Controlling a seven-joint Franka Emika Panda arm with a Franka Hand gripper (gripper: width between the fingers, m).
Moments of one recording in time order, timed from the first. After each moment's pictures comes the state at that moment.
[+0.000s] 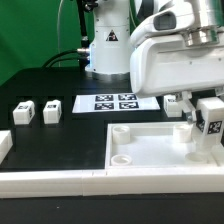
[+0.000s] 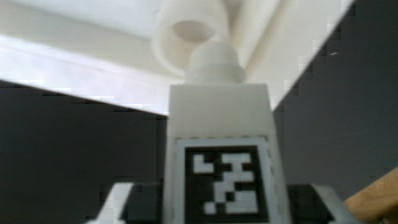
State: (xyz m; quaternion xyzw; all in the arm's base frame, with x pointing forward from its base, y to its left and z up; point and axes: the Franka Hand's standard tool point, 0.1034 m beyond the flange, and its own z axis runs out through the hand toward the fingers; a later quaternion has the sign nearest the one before) arm 0.629 0.120 0.089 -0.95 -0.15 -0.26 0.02
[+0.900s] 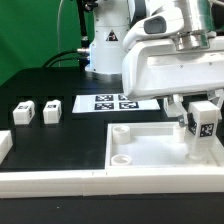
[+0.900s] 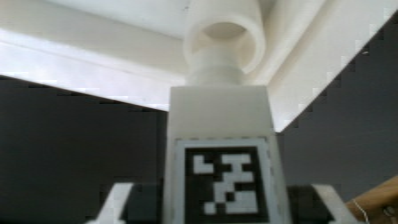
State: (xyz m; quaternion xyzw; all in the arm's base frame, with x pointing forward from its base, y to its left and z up) arm 0.629 0.112 0.087 -0.95 -0.15 -0.27 0.02
